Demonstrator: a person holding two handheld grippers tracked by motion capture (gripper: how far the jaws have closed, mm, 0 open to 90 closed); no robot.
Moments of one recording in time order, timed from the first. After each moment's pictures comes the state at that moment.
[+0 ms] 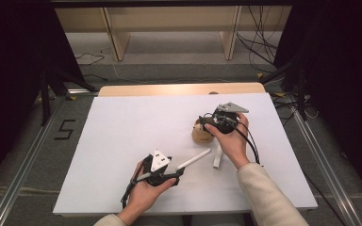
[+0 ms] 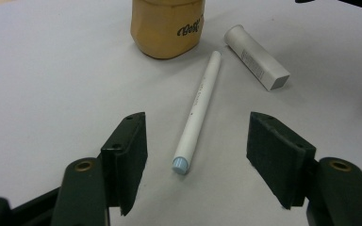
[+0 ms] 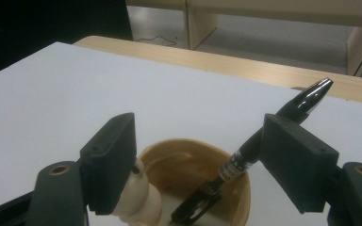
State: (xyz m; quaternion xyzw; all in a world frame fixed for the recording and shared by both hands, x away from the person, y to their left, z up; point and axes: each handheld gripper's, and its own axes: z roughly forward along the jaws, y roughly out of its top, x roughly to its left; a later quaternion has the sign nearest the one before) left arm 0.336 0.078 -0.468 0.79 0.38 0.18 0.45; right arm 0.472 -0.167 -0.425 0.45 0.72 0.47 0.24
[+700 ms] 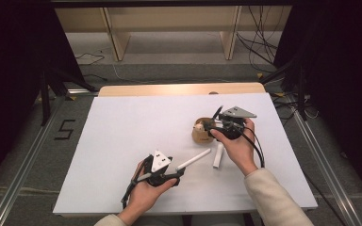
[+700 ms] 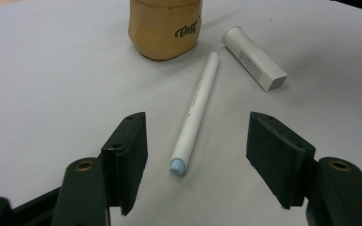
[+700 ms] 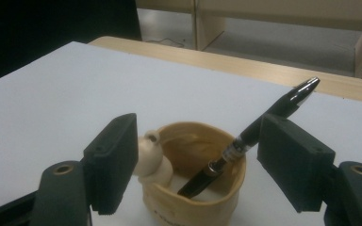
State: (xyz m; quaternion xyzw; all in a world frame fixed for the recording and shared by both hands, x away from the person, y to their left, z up) left arm 0.335 0.076 -0.468 0.79 0.38 0.18 0.45; right arm 0.448 -0.180 -0.418 0.43 0.73 0.48 0.23
